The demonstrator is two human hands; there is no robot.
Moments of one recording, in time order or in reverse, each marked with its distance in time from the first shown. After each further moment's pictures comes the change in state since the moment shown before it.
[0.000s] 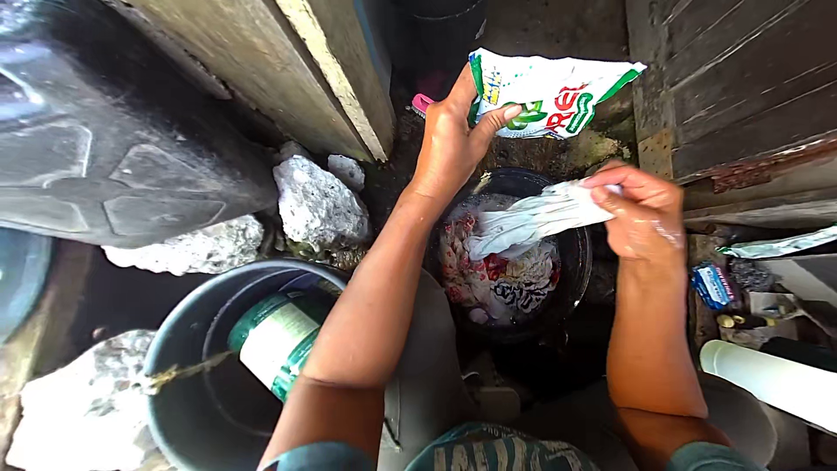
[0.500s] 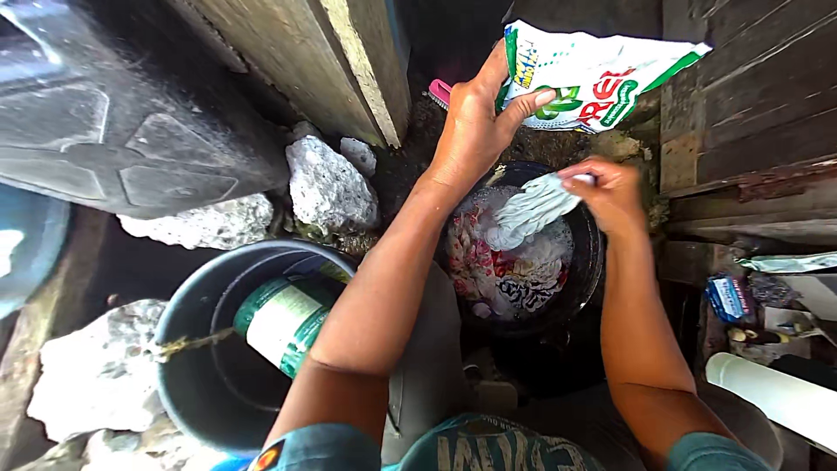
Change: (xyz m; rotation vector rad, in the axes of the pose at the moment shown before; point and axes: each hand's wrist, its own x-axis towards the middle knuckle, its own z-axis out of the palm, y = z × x) left_hand 0.001 0.004 -0.002 -0.020 -0.004 0.006; right_hand 0.025 0.074 0.001 -0.354 -0.084 0.060
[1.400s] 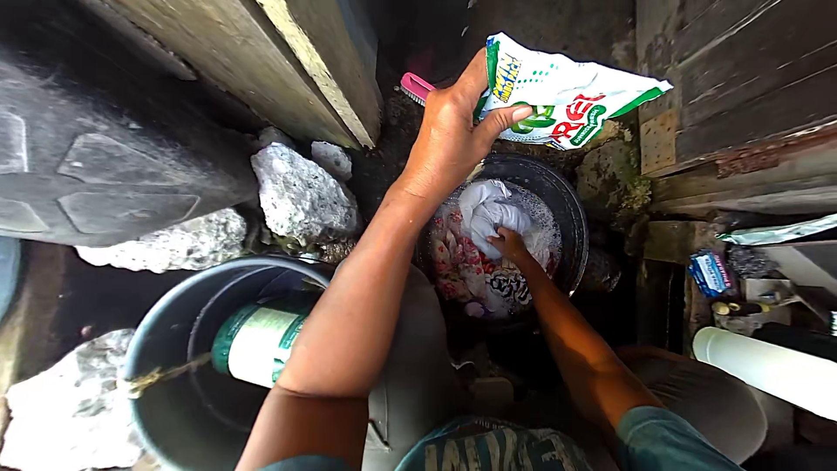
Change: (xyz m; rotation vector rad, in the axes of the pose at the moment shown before) left_hand -0.004 0.001 0.008 0.081 -0.151 0.024; right_hand -0.105 0.155 0.117 -0.286 -0.327 0.743
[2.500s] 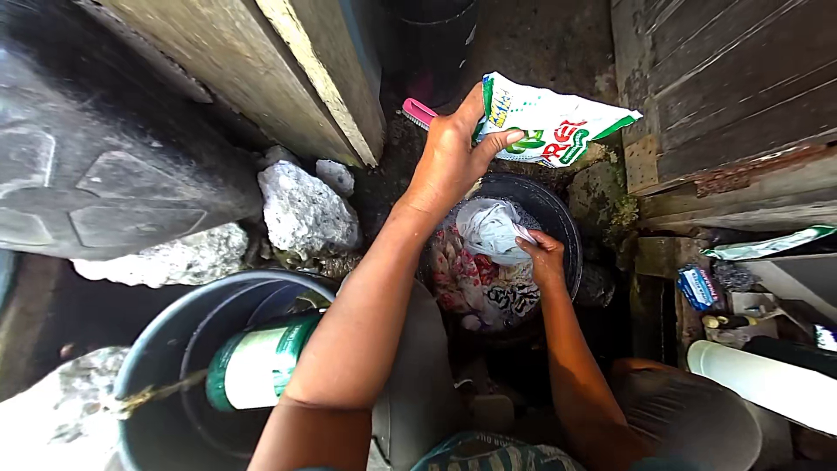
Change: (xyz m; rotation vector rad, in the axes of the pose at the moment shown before) left_hand 0.000 0.000 -0.003 0.019 0.034 0.017; right_hand -0.071 -0.049 -0.055 0.695 0.484 -0.279
